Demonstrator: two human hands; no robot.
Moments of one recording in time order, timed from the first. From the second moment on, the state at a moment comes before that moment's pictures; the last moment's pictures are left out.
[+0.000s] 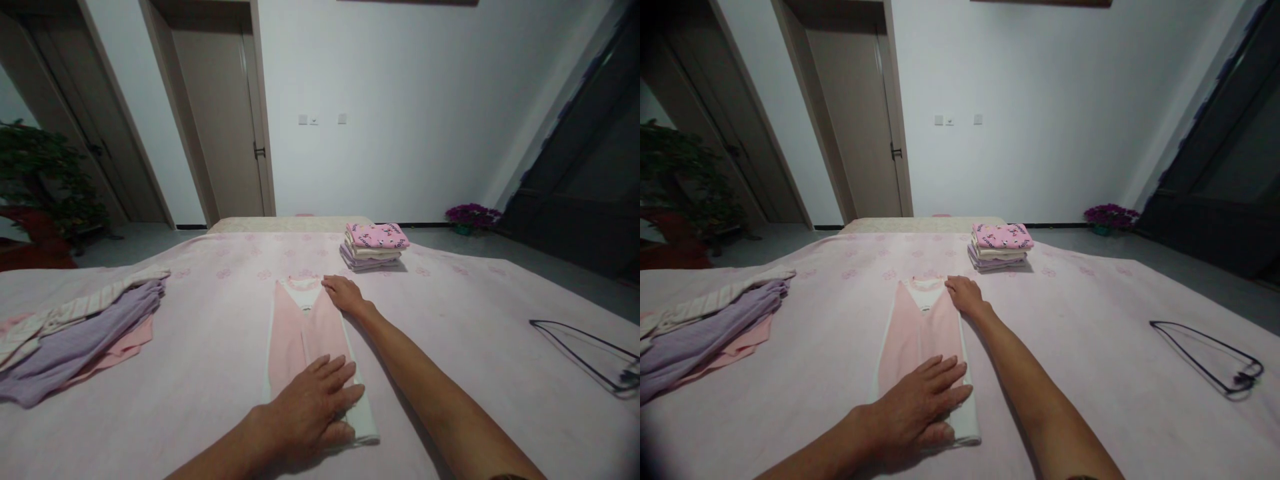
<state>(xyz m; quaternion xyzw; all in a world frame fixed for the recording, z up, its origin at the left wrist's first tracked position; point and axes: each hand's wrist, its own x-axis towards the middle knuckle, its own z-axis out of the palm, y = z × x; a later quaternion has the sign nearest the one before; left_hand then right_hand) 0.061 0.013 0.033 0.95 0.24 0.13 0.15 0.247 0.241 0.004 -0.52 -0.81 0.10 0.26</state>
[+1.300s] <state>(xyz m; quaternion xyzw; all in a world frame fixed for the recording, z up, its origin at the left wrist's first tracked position) 0.020 0.037 -0.005 0.86 0.50 0.10 0.00 0.246 0.089 0.003 -0.47 -0.87 0.04 0.11</state>
